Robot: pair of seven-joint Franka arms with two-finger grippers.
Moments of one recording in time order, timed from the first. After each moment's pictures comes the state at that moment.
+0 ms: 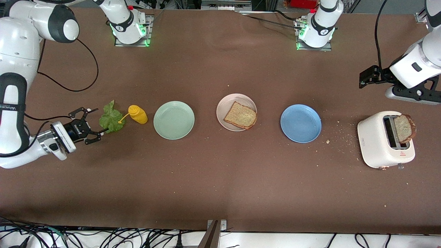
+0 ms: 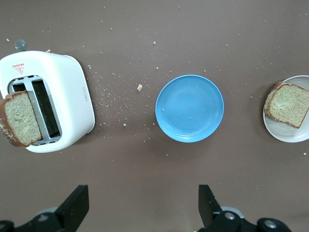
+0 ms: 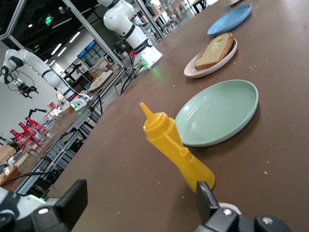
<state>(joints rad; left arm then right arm) 0.01 0.05 -0.08 -1.58 0.02 1.51 0.09 -0.24 1.01 -0.07 -1.01 0.74 1.01 -1.74</state>
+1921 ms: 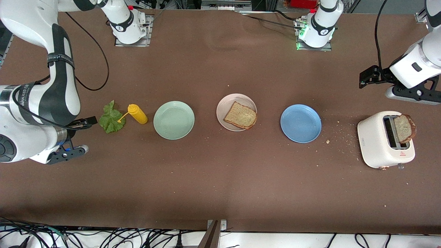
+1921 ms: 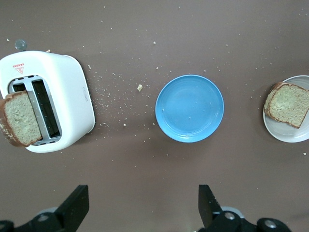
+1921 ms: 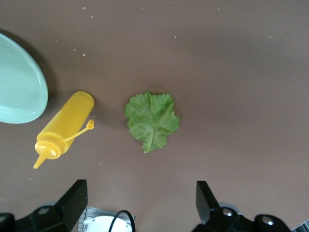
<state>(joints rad) 0.01 0.05 -0.08 -1.58 0.02 1.51 0.09 0.11 0.74 -0.07 -0.98 -0.06 1.27 -0.24</state>
